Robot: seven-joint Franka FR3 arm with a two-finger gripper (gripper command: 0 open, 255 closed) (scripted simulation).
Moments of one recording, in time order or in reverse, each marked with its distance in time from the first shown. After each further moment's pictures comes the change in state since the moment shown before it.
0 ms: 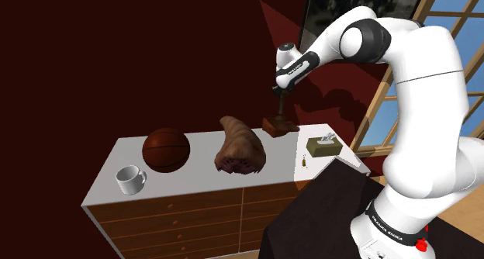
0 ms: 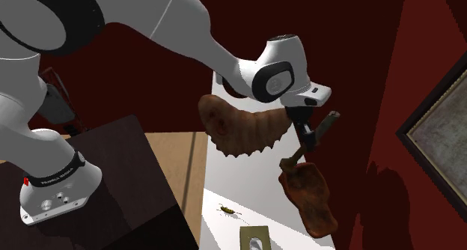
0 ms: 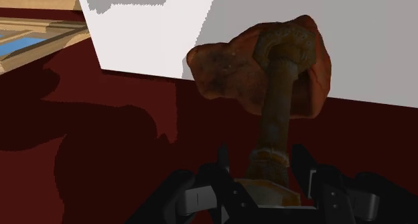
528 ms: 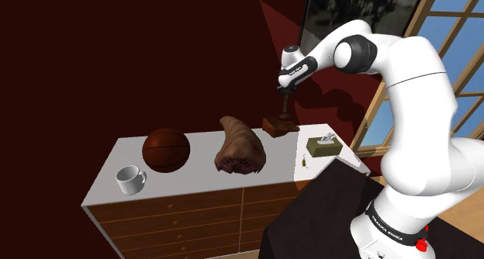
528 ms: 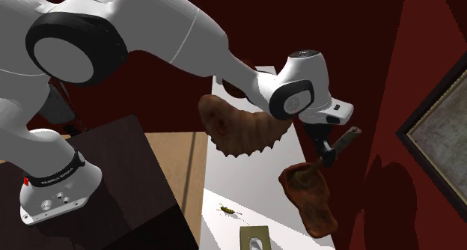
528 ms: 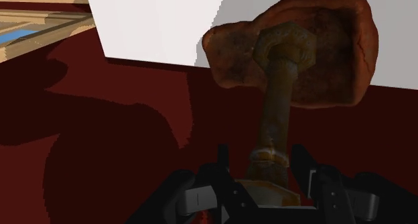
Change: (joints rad) arm -0.077 0.158 0.016 0.213 0.046 -0.028 -0.114
